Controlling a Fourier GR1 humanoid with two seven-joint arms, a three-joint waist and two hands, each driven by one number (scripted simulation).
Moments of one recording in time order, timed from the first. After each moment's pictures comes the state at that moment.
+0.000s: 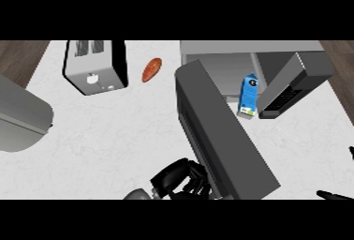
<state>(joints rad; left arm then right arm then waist) -0.24 0.00 -0.71 -1.10 -0.10 -0.11 -0.20 -0.03 -0.47 -0.26 -0.66 -0.22 0.28 -0.97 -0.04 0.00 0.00</state>
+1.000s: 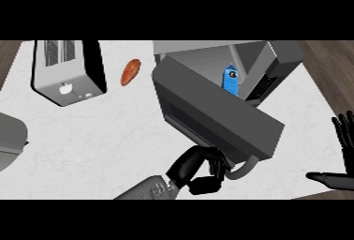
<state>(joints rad) -0.52 0.03 -1.01 -1.00 0.31 0.33 -0.25 -0.09 -0.48 -0.15 -0.91 -0.28 0.33 -0.87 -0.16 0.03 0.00</state>
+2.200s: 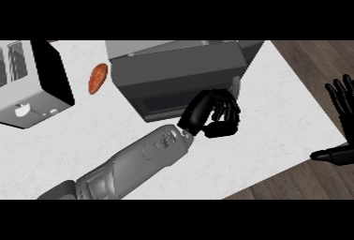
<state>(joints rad) -0.94 0.02 -0.91 -0.84 0.53 0.51 -0.27 -0.22 -0.55 -0.08 -1.08 -0.38 0.43 -0.72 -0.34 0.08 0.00</state>
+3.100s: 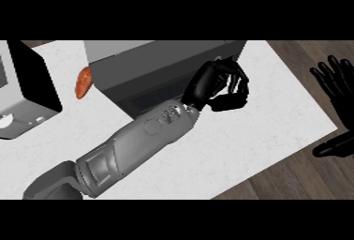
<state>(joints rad) -1.12 0.03 -0.86 -0.77 0.63 0.54 -0.30 -0.31 -0.60 0.00 -1.20 -0.46 0.54 -0.59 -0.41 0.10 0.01</state>
